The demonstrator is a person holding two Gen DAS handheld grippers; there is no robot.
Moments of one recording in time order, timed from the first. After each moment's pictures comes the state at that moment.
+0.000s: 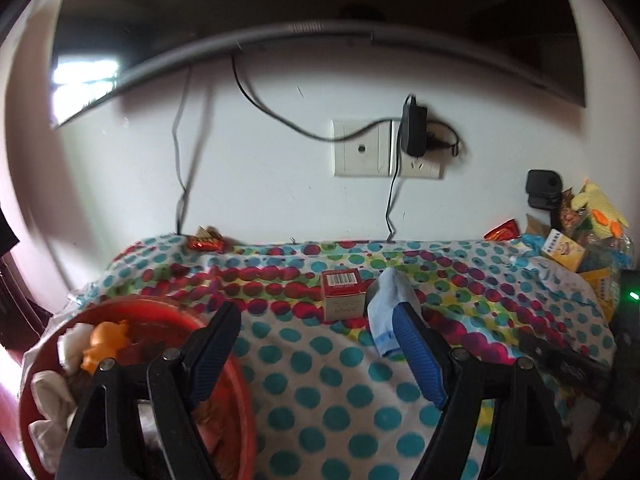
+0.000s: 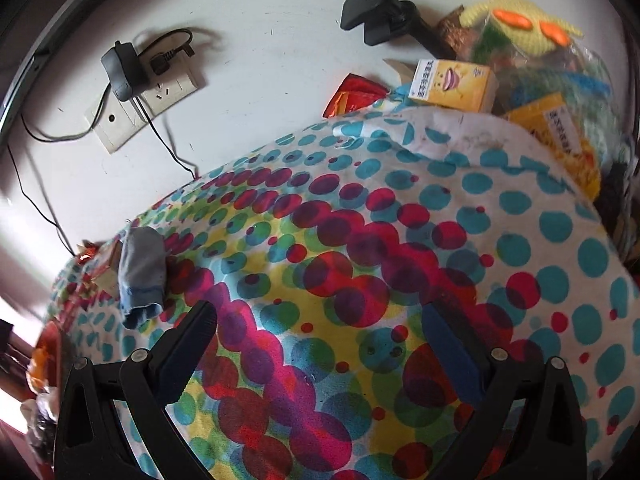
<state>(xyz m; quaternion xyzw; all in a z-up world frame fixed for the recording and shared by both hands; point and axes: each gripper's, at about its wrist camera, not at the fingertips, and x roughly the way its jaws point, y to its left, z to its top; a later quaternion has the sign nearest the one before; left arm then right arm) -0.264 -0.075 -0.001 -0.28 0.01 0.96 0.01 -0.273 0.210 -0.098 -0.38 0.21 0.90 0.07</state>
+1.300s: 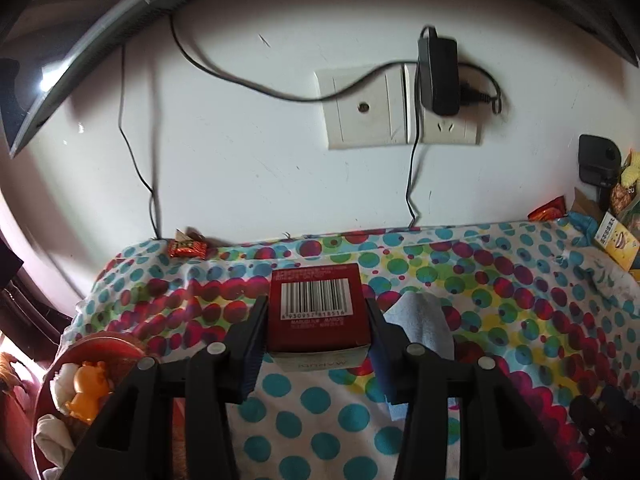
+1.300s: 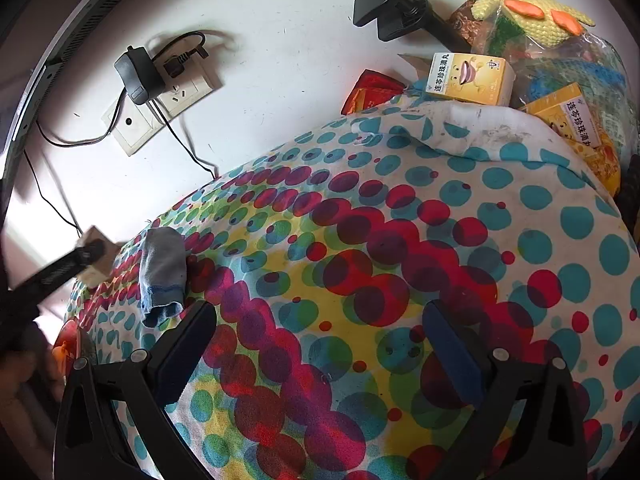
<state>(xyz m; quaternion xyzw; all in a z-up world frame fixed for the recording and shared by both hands) -0.363 -0.036 -0.012 -0.34 0.07 0.94 -0.03 -0.272 0.210 -0.099 -0.37 0.23 0.90 0.04</state>
